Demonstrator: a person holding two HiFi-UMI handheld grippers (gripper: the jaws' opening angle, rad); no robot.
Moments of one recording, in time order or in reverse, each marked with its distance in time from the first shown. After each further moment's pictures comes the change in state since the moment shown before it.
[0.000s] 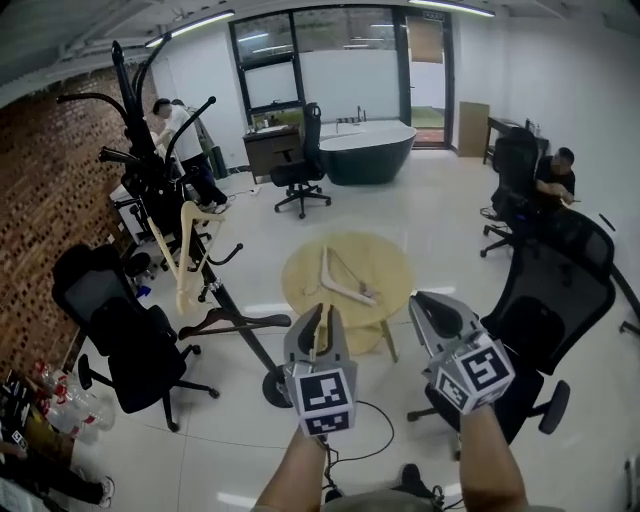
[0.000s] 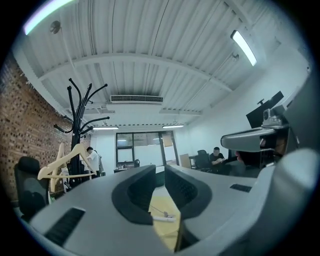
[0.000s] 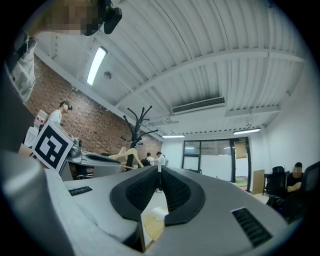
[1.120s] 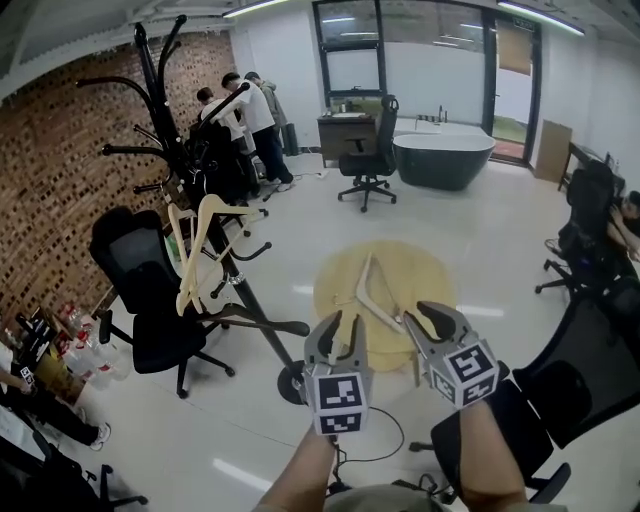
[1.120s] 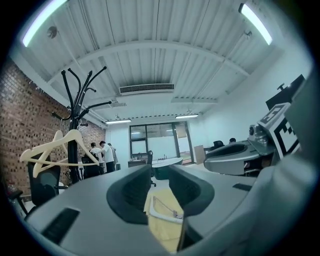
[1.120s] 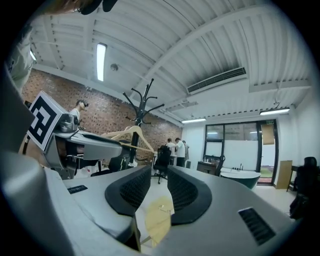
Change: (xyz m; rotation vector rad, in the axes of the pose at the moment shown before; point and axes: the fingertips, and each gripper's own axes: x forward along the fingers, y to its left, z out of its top) left arm 0.244 -0.029 -0.067 -0.013 0.105 0.183; right arm 0.192 -0.177 -0.166 0.021 0.160 0.299
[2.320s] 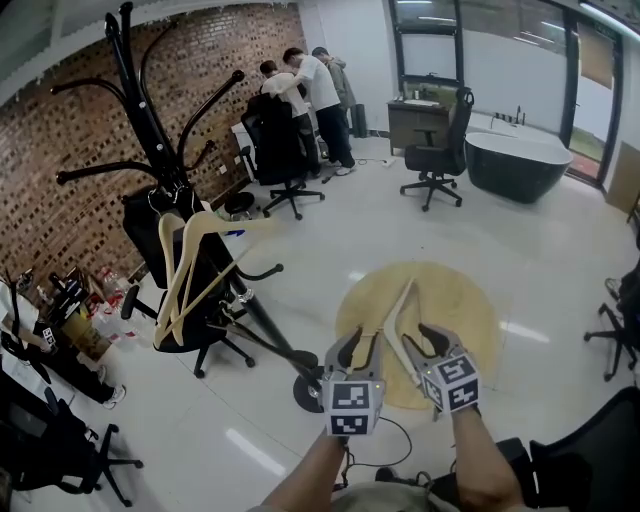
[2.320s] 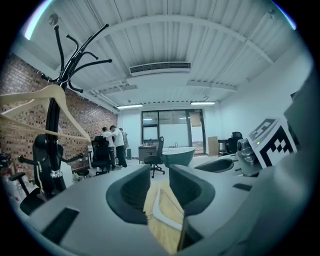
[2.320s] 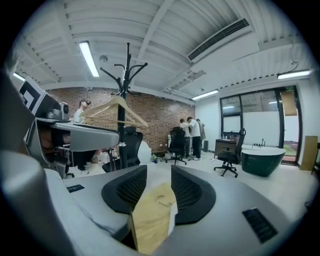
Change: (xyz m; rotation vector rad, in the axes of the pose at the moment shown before) left arm 0.333 0.035 -0.083 -0.110 0.154 0.143; right arm 0.277 -0.208 -0.150 0.113 0.202 0.228
